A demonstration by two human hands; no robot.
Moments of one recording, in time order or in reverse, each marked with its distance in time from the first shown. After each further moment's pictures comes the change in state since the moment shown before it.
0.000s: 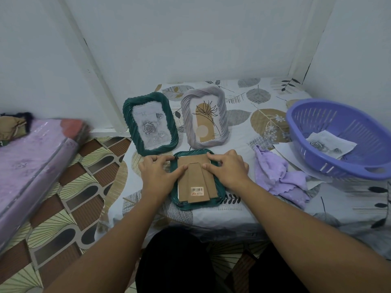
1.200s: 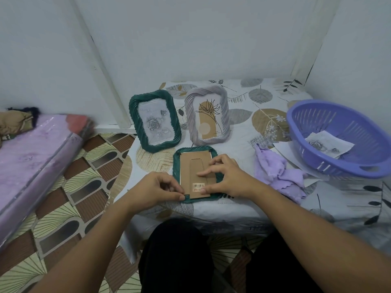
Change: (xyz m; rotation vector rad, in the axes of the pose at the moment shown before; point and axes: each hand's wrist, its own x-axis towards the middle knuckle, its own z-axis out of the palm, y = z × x) left_hand -0.036 0.008 -0.077 -0.353 -0.749 0.022; right_hand -0.036 0.010 -0.018 0.236 -0.369 -0.311
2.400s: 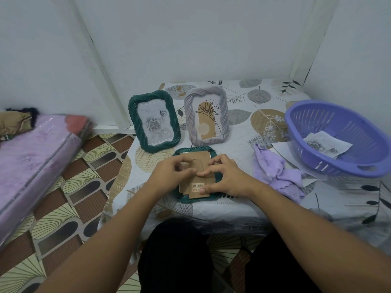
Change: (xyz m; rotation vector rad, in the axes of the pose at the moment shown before) left_hand 0.051 0.006 0.022 0.170 0.295 0.047; right_hand 0.003 0.002 0.001 0.021 -0.013 0.006
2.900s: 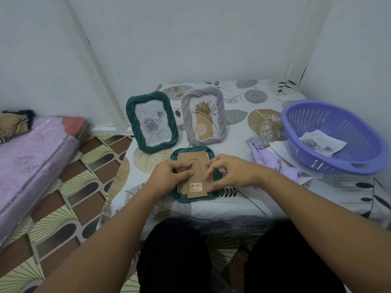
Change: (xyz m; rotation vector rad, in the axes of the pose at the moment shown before) left_hand 0.007 -0.013 0.008 -0.121 -0.028 -0.062; right_hand -0.004 -0.017 -0.037 -0.091 -0.174 -0.018
